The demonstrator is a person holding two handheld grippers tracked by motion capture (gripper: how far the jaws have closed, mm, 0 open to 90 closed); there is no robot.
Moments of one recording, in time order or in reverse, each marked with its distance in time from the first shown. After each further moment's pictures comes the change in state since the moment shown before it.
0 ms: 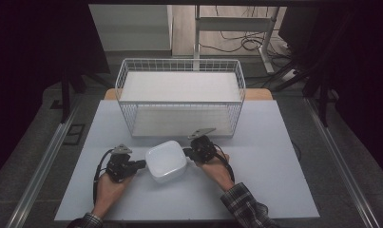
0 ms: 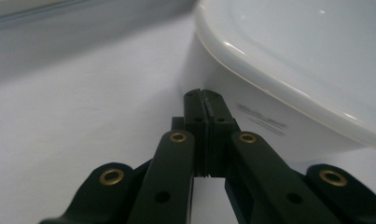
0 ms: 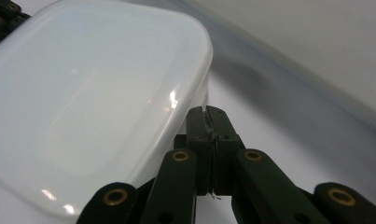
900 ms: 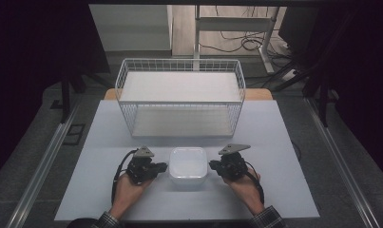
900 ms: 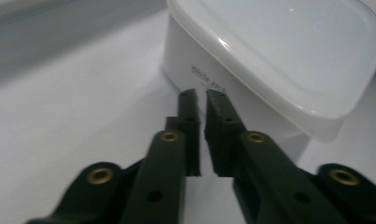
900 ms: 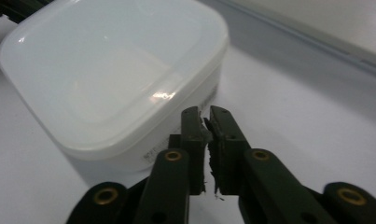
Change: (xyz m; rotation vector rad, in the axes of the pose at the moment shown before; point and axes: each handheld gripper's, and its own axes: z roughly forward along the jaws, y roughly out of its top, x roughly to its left) left arm -0.043 0.019 0.019 -0.013 -0.069 0.106; right arm -0.004 -0.062 -0.080 -0.023 -0.120 0.051
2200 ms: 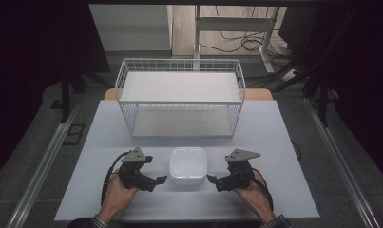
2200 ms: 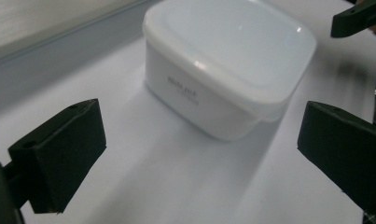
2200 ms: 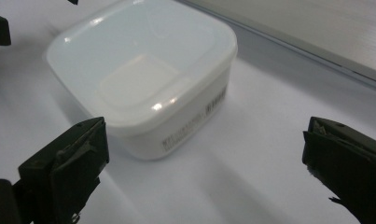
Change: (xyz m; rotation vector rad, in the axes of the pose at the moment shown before) left arm -0.004 -0.001 -0.020 -0.087 -0.083 0.089; right arm 0.005 -0.013 -0.018 -0.094 0.029 -0.019
